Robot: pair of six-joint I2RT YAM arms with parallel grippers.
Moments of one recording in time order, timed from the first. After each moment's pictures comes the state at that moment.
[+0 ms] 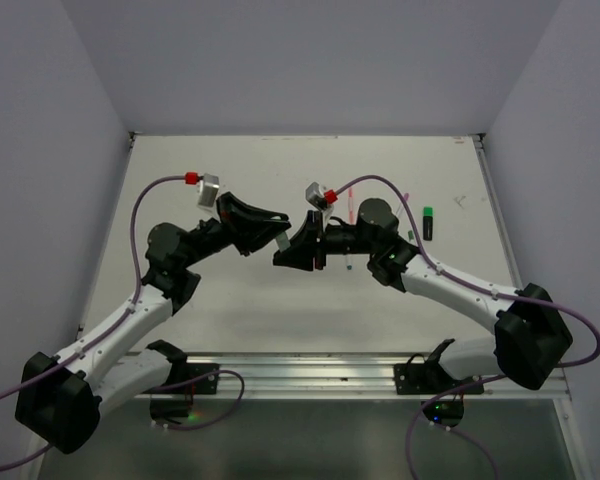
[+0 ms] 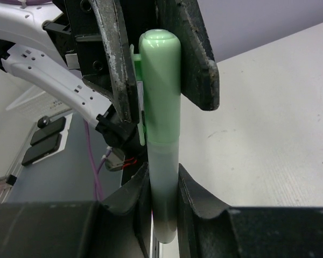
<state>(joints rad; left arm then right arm) -0.48 0.97 0.60 0.74 0.66 -0.69 0.75 1.34 0.85 0.48 -0.81 0.41</state>
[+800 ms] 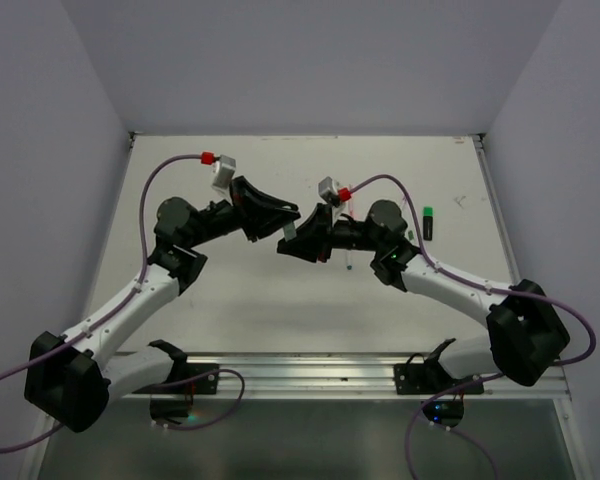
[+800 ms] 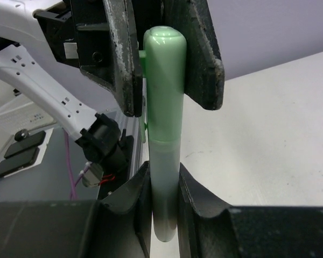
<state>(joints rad) -0.47 1.09 0.76 0.66 0.74 -0.64 0.70 1.37 0.79 0.67 -0.84 0.40</state>
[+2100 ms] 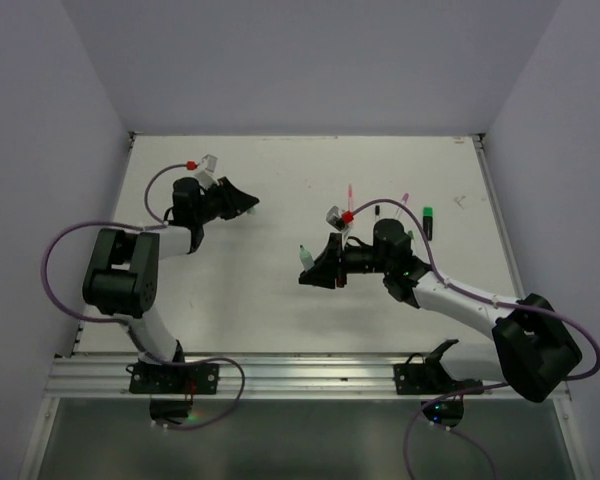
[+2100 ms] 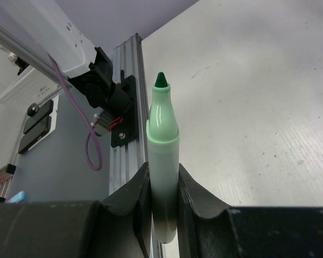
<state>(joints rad) -0.12 1.66 0.79 0.62 0.56 -0.67 0.64 1.27 0.59 0.49 -0.85 0.41</state>
